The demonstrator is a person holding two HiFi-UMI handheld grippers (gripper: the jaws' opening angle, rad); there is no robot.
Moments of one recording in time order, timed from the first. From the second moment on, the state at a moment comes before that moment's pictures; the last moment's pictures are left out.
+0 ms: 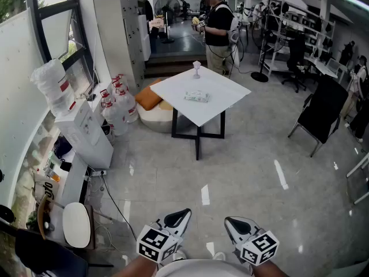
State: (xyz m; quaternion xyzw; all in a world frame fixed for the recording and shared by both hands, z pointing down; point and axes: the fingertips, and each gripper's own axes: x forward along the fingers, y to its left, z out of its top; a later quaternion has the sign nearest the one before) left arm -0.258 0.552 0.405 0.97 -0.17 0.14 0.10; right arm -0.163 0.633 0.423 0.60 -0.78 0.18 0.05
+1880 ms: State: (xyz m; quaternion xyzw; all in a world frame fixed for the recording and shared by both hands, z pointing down) left arm -0.278 0.442 0.448 0.97 -0.15 0.16 0.13; right arm -0.176 0.501 0.448 0.62 -0.76 0.21 0.04
